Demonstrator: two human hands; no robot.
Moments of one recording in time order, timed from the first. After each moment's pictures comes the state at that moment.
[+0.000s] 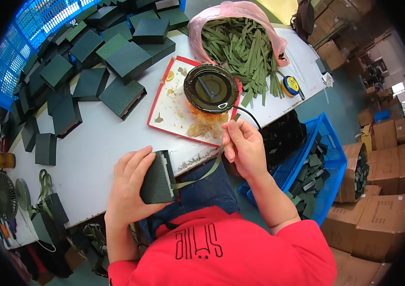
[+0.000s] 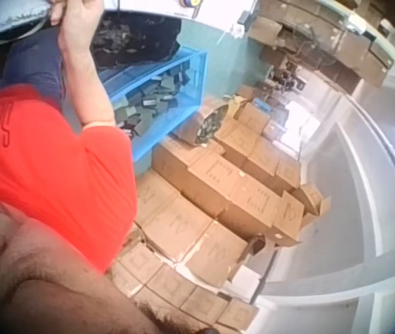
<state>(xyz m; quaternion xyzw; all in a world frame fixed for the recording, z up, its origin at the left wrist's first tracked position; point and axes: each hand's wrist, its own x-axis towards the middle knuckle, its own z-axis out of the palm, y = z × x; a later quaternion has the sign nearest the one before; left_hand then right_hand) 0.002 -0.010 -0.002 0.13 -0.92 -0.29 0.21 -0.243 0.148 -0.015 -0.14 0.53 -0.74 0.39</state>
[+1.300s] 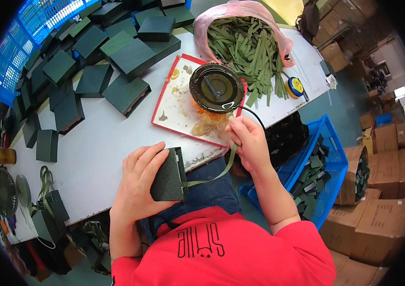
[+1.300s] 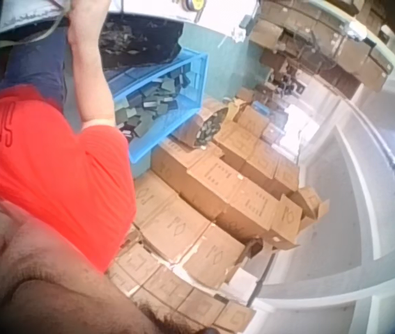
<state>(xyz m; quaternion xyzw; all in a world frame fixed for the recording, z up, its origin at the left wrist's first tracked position) -0.009 -0.007 -0.004 0.10 -0.92 -0.30 0.21 -0.257 0.142 -0.014 -0.14 0.60 -0.67 0.41</state>
